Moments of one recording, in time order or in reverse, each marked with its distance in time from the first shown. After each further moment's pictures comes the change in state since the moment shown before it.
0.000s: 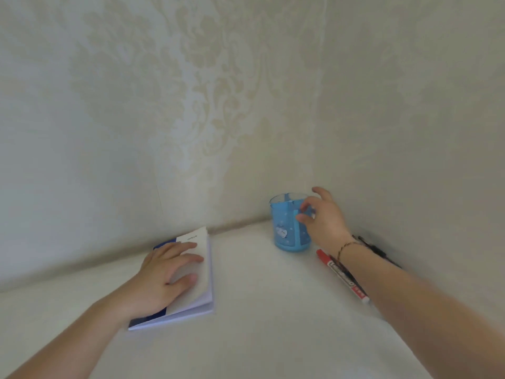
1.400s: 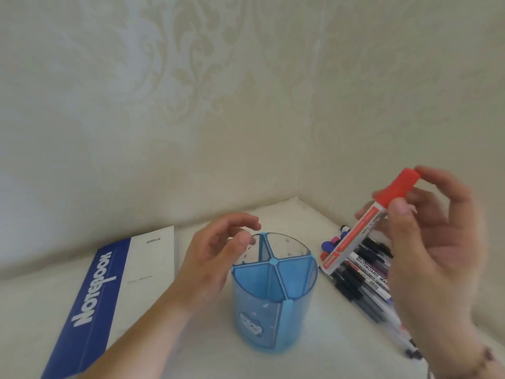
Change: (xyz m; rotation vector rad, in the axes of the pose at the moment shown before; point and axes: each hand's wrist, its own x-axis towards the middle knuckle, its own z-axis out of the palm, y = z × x) left_hand 0.093 0.106 0.056 -1.065 0.230 0.115; right_hand -0.085 -0.020 -0.048 0.719 0.518 -0.295
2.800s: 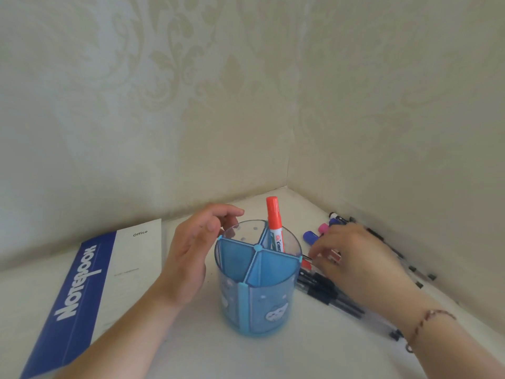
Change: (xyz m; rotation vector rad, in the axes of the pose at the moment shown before) left_hand -0.002 -0.011 0.000 -0.050 0.012 0.117; right_hand -0.008 0.052 -0.022 -1.123 -0.812 0.194
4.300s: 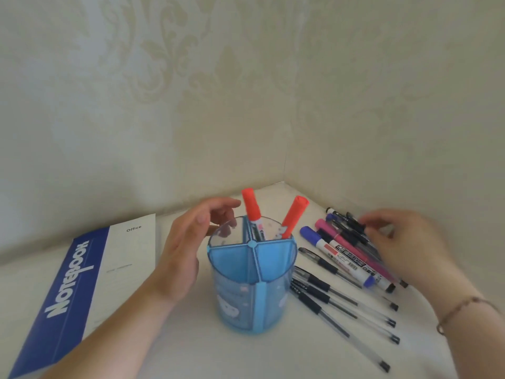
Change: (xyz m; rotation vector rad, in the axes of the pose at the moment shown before) left_hand 0.002 -0.002 0.001 -0.021 -0.016 -0.055; right_hand 0.000 0.050 -0.023 0.241 0.157 0.408
